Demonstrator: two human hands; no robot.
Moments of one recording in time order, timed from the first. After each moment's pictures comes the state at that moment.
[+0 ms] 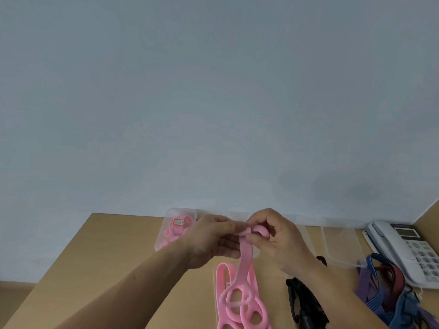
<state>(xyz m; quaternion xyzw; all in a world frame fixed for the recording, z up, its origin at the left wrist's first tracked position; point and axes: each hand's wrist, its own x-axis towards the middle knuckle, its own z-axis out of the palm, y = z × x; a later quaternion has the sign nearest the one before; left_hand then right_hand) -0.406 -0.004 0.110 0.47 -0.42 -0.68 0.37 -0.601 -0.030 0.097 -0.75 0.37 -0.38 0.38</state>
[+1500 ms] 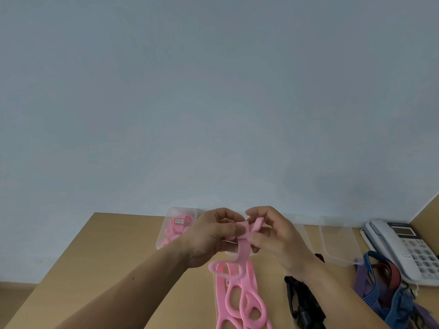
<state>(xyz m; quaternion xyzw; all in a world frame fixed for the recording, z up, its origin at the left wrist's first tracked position) -0.410 0.012 0.117 0.42 -0.42 -0.68 0.44 -0.602 -0.015 0.107 -0.63 0.35 -0.37 0.59</state>
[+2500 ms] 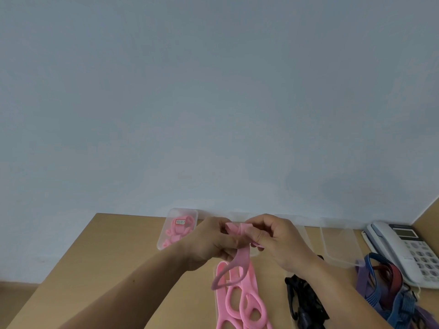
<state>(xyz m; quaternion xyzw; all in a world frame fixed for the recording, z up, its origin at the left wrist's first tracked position) -0.410 0.018 0.117 0.47 -0.54 -0.61 0.34 -0.604 -0.020 0.106 -0.69 0.41 -0.33 0.49</state>
